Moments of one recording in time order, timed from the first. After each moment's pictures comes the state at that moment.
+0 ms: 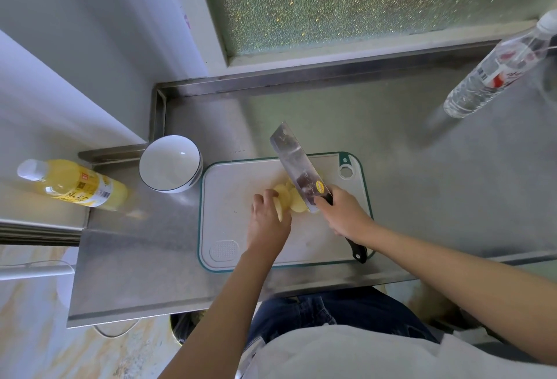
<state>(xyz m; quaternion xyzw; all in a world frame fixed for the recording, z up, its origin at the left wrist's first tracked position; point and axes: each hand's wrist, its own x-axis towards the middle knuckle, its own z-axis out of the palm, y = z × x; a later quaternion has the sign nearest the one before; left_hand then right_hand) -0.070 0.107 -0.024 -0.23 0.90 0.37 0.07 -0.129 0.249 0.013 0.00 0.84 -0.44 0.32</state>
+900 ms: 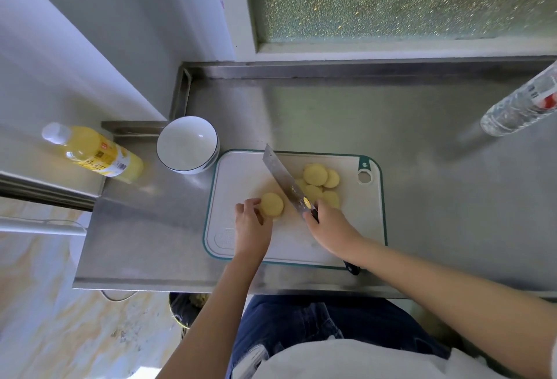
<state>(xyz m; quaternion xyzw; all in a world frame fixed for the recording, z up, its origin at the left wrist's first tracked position) -0.042 0.084 -0.034 -0.38 0.81 0.44 0.04 -0.114 0.225 -0.007 -0.11 0.87 -0.31 0.38</state>
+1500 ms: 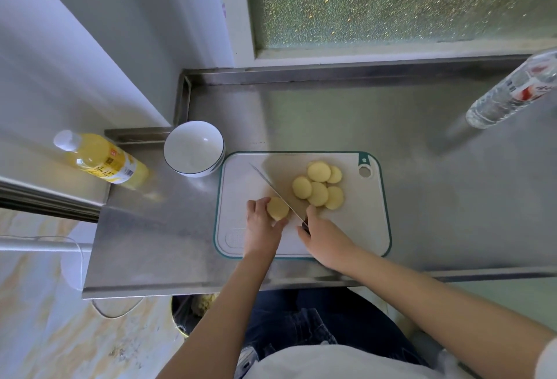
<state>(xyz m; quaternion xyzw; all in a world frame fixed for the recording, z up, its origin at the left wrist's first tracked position) -0.035 0.079 -0.040 -0.31 0.83 0.46 0.05 -0.074 0.204 0.005 -0.15 0.88 -0.24 0.38</state>
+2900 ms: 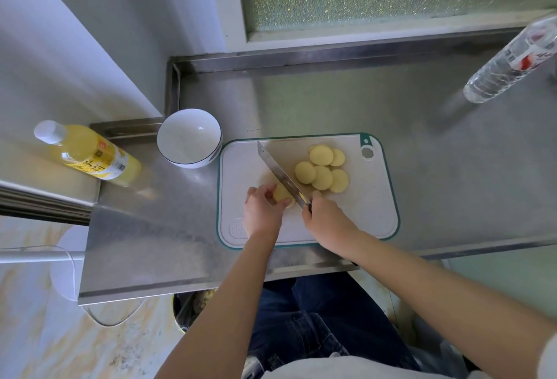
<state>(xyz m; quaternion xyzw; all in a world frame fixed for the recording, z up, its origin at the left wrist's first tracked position) -0.044 0.066 -0.048 -0.35 0.81 0.47 0.05 -0.065 0.185 0.001 -0.05 0.91 -0.24 0.34</state>
